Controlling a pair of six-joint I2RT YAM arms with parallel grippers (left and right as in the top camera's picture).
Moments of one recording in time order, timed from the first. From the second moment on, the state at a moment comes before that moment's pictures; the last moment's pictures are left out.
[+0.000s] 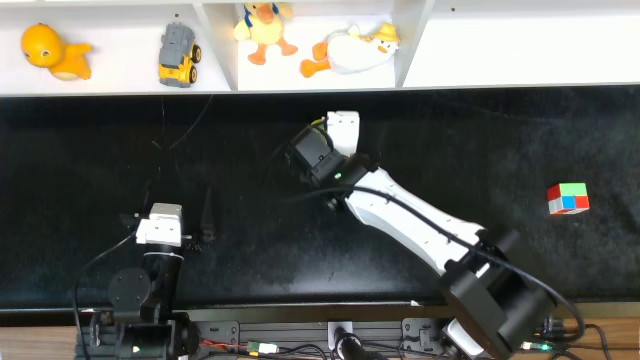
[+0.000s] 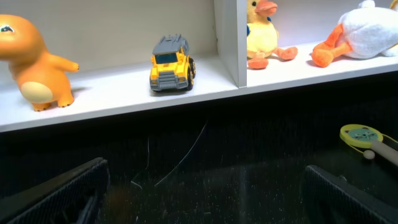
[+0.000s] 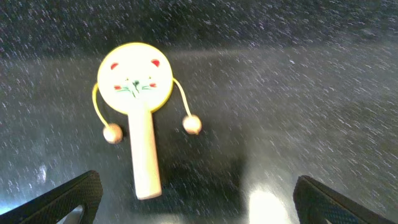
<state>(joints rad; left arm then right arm) 0.02 0.01 0.01 -0.07 0.12 0.13 0.76 1.74 1.12 -0.55 0.44 0.75</state>
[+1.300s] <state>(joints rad) 0.02 0.01 0.01 -0.07 0.12 0.13 0.75 1.87 1.13 -0.43 0.27 0.61</state>
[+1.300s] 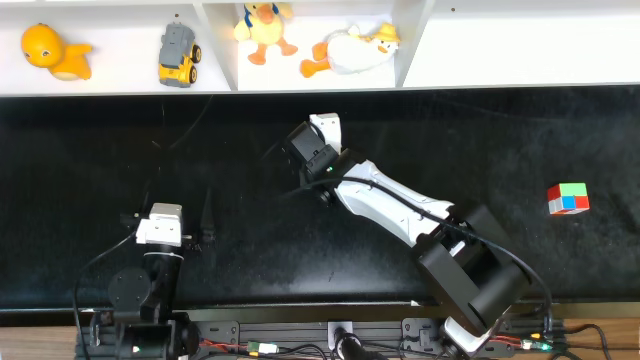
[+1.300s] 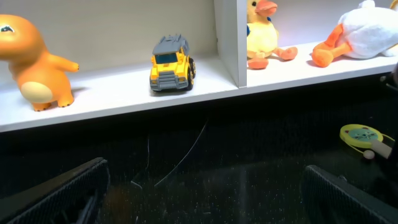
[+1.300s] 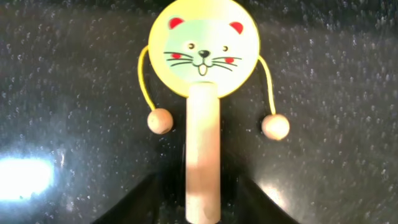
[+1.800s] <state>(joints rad) 0.02 0.01 0.01 -0.07 0.12 0.13 0.75 1.87 1.14 -0.47 0.27 0.61</state>
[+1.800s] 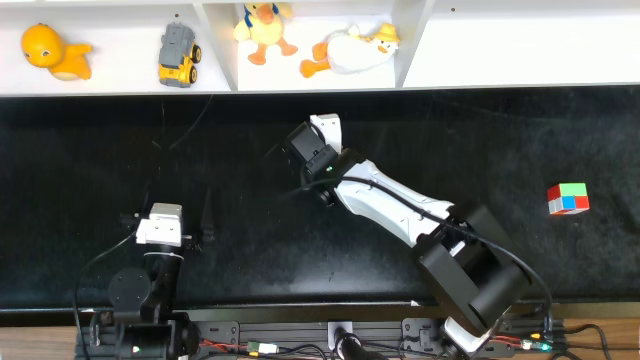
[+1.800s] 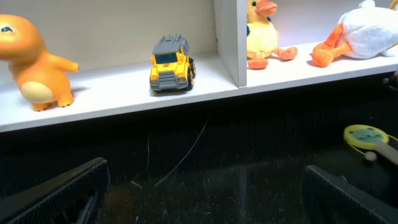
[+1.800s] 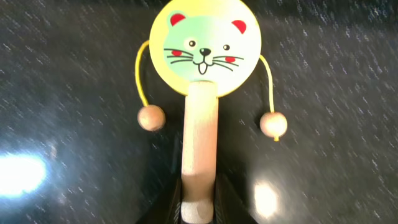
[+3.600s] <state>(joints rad) 0.02 0.01 0.01 -0.07 0.12 0.13 0.11 1.74 1.42 -0.71 0.23 -0.01</state>
